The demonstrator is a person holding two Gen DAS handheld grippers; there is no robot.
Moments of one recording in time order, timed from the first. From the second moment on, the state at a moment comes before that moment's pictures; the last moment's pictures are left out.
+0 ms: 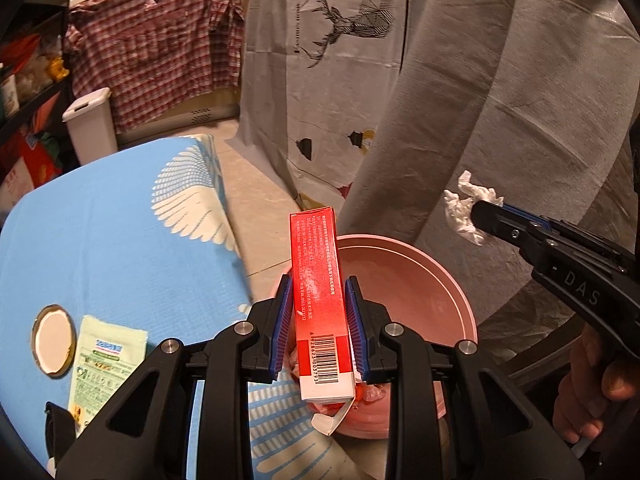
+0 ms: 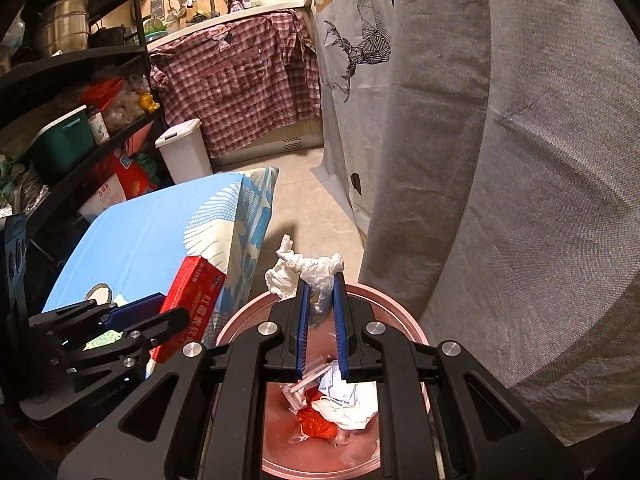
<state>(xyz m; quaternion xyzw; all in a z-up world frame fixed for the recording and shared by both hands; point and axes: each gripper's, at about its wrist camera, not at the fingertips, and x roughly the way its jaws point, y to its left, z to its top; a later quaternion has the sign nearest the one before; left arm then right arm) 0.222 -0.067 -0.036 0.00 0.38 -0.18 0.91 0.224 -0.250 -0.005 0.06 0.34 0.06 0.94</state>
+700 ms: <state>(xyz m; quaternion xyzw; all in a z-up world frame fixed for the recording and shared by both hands) 0.224 -0.063 -0.040 0.00 0.39 -0.19 0.90 0.231 -0.247 -0.008 0.05 0.33 0.04 0.94</state>
